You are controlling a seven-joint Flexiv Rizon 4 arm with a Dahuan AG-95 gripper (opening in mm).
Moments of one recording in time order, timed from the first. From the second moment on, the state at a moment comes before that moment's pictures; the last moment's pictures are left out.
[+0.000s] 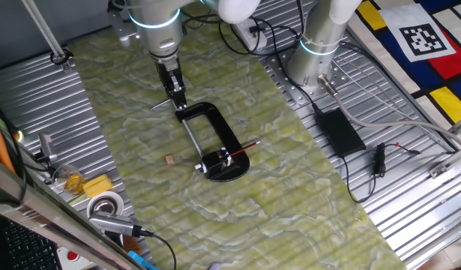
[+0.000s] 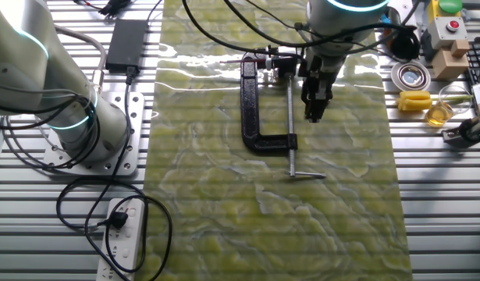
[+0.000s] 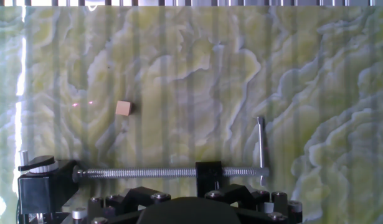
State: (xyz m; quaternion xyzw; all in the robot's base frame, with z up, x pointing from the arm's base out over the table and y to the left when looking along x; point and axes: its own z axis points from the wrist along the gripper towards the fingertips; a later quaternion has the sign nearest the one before) arm 0.500 0.000 0.170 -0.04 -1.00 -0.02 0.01
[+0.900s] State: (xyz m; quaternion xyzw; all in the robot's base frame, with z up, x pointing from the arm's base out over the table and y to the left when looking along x) arm 0.501 0.000 0.174 -0.02 -1.00 -0.02 0.02
